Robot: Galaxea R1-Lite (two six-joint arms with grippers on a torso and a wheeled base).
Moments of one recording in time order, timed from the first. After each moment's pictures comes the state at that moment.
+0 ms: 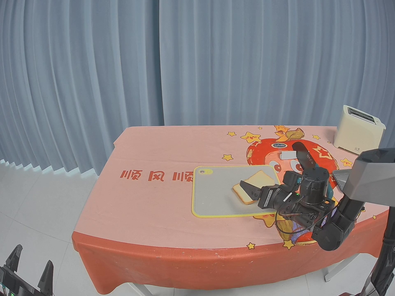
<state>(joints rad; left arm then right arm) 0.00 0.06 -0.02 0.00 -0.01 0.00 0.50 2.17 -0.53 -1.36 -0.01 0.40</state>
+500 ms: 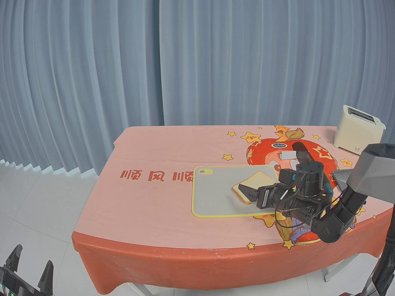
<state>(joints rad) 0.00 0.06 -0.02 0.00 -0.01 0.00 0.50 2.12 -0.63 -1.11 -0.01 0.32</state>
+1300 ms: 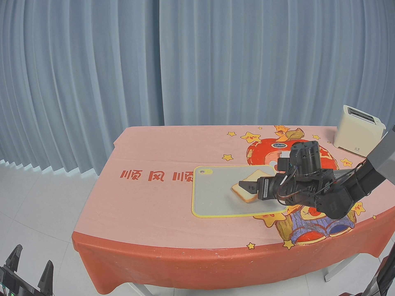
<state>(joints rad) 0.00 0.06 -0.02 0.00 -0.01 0.00 0.50 2.01 -0.85 -0.60 -0.01 0.34</state>
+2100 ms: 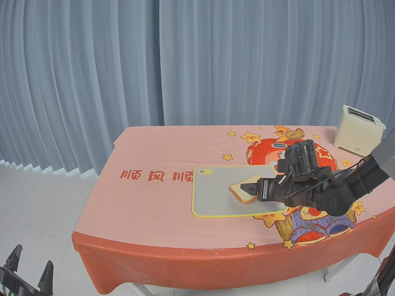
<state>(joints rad) 0.00 0.06 -0.02 0.00 -0.01 0.00 0.52 1.99 -0.87 -0.47 -0.09 0.40</state>
